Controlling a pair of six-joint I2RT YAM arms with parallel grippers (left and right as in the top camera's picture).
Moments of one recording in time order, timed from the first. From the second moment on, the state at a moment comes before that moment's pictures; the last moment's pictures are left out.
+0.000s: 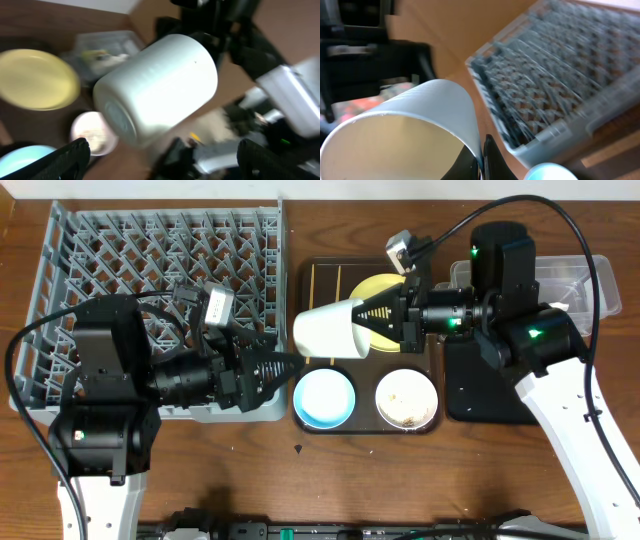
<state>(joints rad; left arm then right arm) -0.01 1.01 1.23 -0.81 1.18 -0.24 0.34 1.41 1.39 -0.53 -1.11 0.13</state>
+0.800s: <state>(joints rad) -0.03 1.02 1.23 -0.80 1.41 -0.25 0.50 1.41 1.39 -0.37 -1.23 0.09</state>
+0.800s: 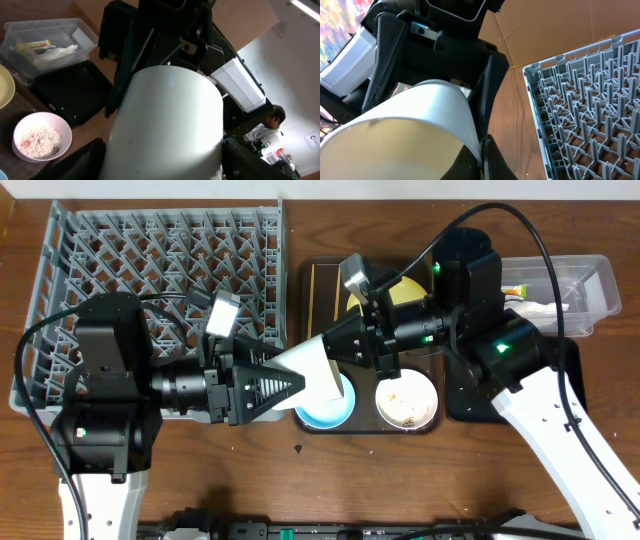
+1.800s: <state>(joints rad) -0.06 1.02 1.23 -0.88 1.15 -0.25 0.44 1.41 1.39 -0.38 -1.11 0.18</state>
